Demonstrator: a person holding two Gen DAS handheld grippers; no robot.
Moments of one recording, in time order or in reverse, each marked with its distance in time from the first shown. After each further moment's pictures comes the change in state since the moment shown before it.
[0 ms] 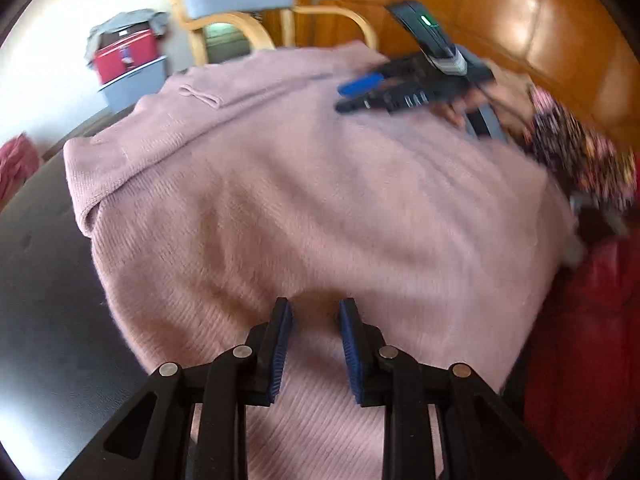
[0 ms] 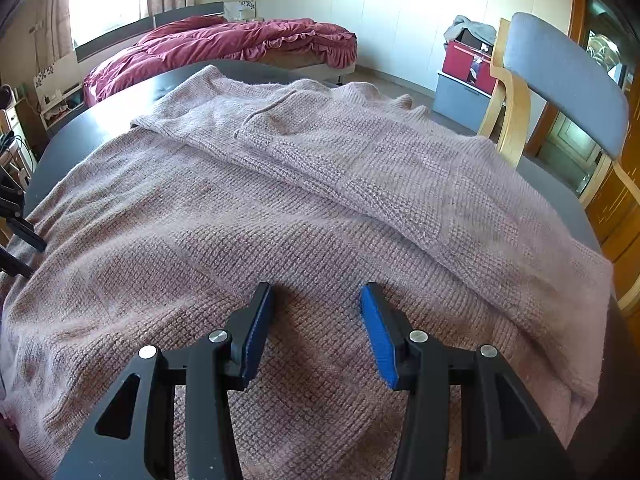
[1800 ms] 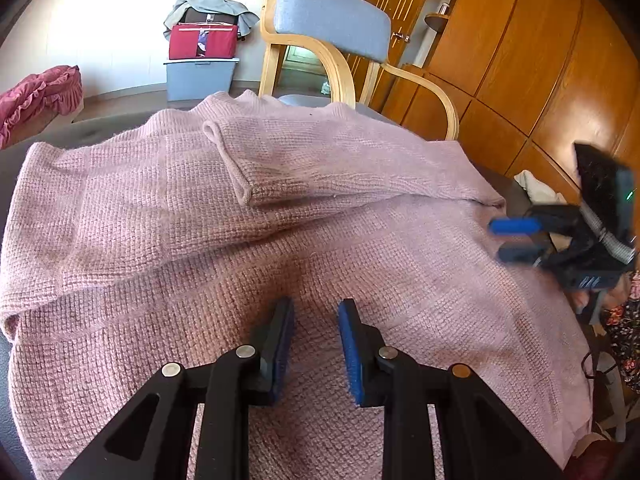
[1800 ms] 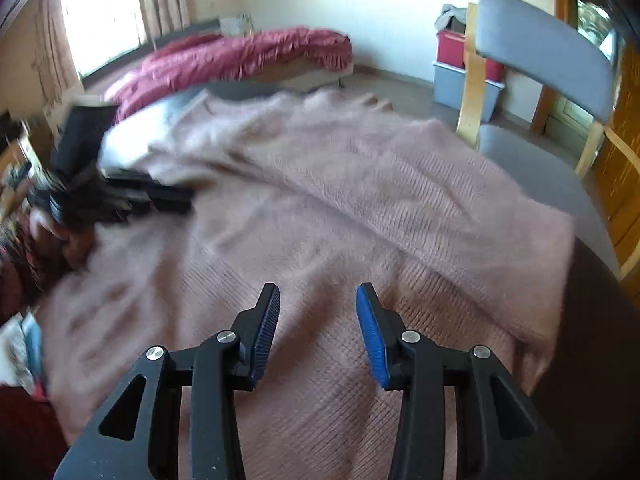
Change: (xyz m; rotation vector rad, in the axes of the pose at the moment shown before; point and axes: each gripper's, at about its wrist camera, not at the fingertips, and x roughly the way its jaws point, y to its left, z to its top) left arm 0.081 0.050 0.097 -0.419 -0.225 -0.005; right arm -0.041 -0.047 -0.021 0.045 0.060 0.084
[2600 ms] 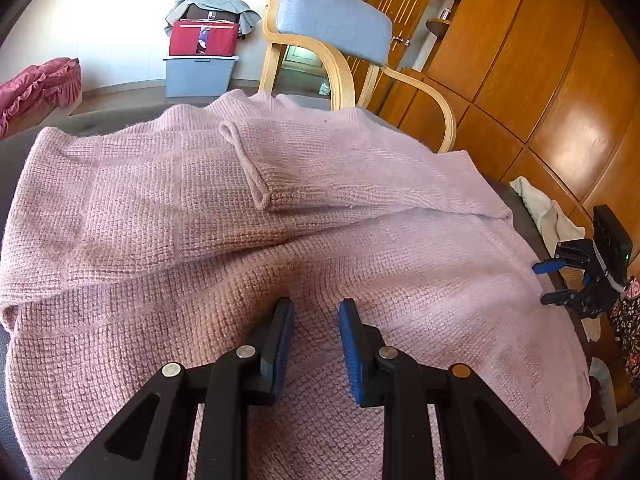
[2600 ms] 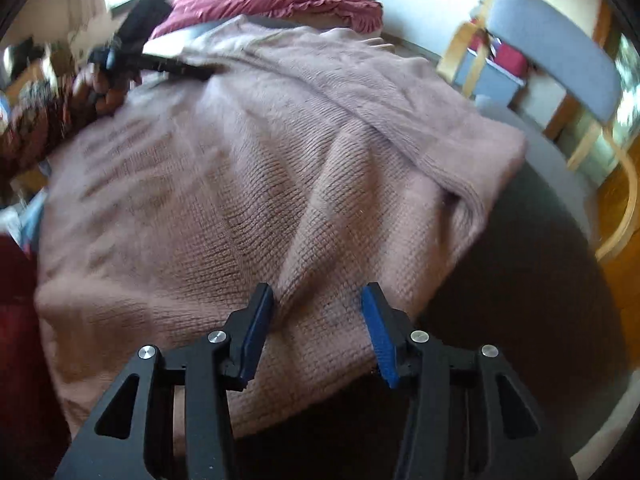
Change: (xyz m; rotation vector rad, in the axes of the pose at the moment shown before) left arm 0.000 0.010 0.004 -0.022 0.000 -0.024; right arm -0.081 -0.052 -0.093 -0.085 0.058 0.035
